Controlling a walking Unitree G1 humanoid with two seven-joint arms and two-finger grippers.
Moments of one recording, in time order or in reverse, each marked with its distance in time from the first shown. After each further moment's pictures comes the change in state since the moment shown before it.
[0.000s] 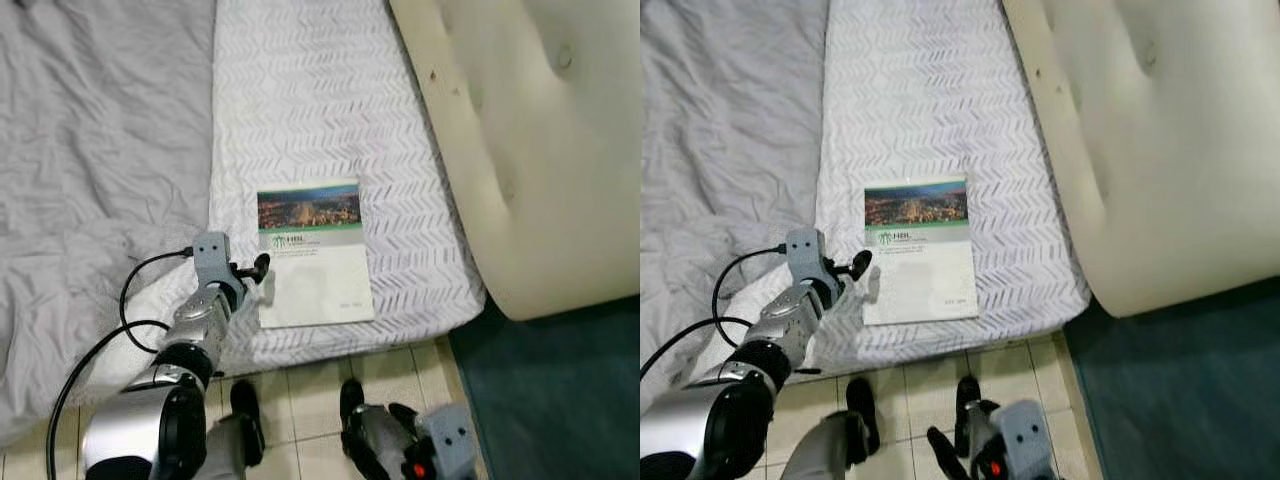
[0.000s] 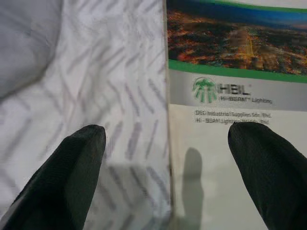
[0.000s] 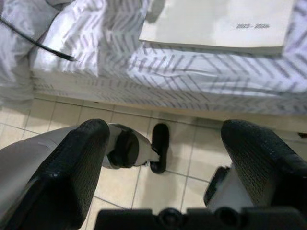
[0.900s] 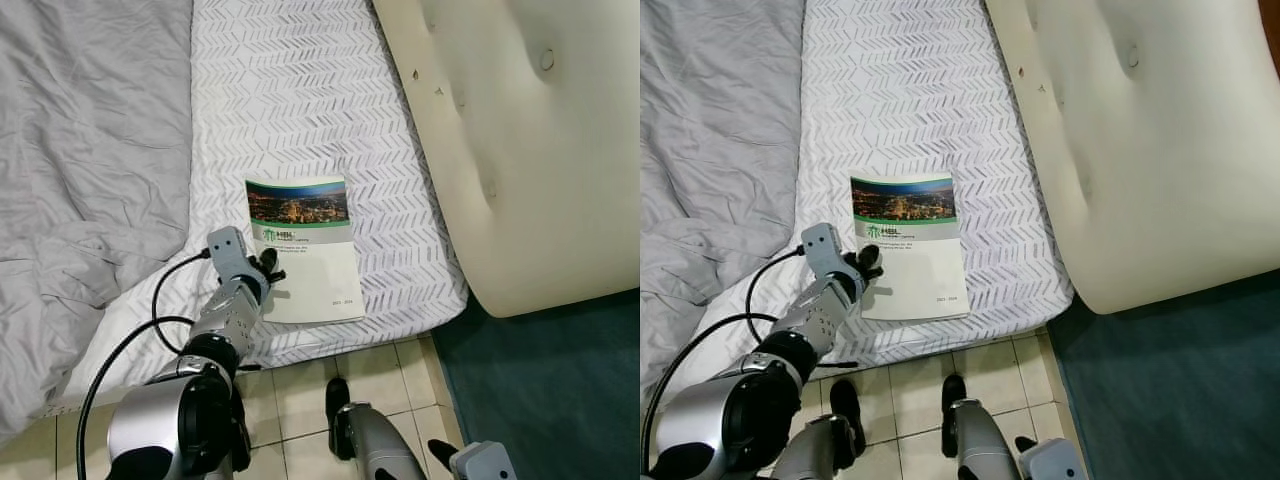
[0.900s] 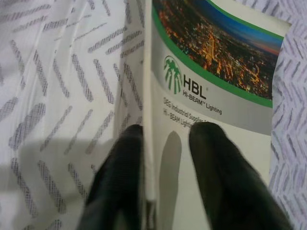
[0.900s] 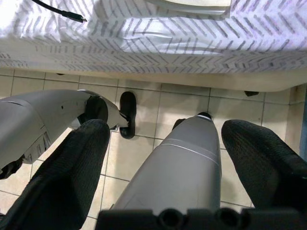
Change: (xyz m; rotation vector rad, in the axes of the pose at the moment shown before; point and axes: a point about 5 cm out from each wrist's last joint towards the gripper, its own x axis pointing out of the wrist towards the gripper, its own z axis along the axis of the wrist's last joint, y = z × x) left arm 0.013 -0.040 0.010 -0.317 0.008 0.034; right arm -0.065 0.008 -0.002 -0.039 0.121 -0.121
